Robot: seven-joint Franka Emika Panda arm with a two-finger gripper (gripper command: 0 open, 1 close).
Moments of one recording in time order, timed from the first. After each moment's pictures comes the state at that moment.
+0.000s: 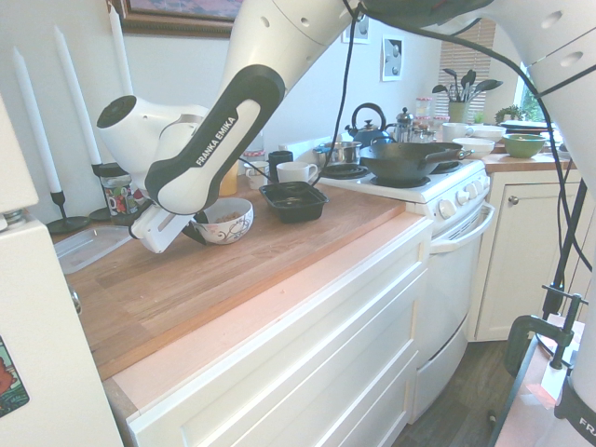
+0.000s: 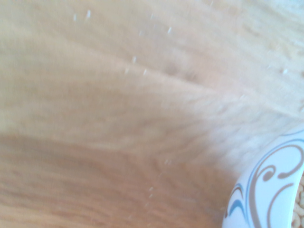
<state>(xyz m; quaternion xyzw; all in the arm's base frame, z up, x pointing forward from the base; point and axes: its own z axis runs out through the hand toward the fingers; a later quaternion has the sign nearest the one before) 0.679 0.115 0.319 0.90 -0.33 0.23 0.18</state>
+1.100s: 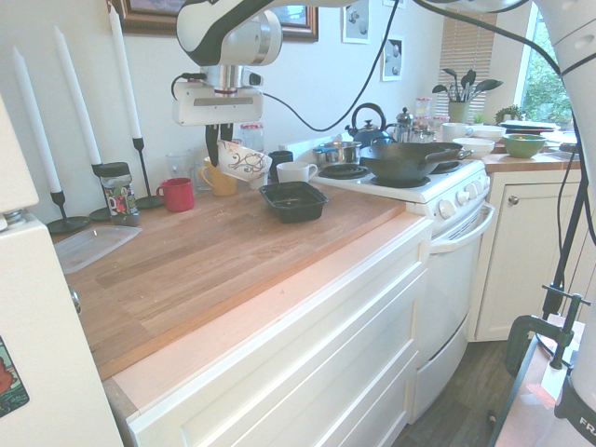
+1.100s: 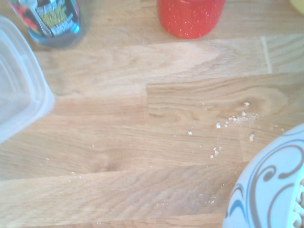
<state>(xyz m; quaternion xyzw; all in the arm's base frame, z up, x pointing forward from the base) 0.709 -0.071 0.480 0.89 -0.44 0.11 -0.08</state>
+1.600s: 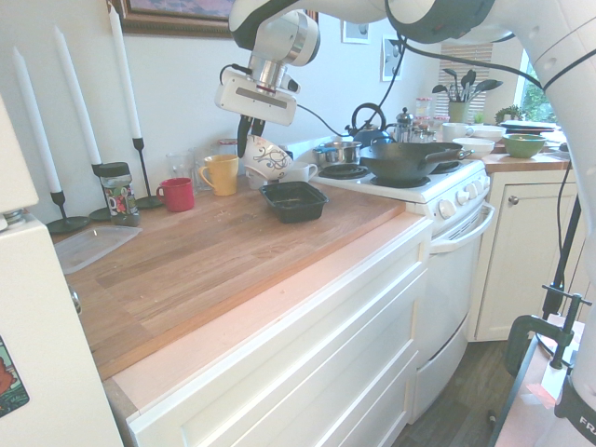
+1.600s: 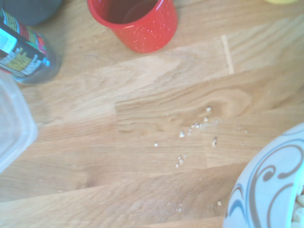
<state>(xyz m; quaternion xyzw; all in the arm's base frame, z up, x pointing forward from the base) 0.711 -0.184 0.469 0.86 -0.48 0.04 -0.20</state>
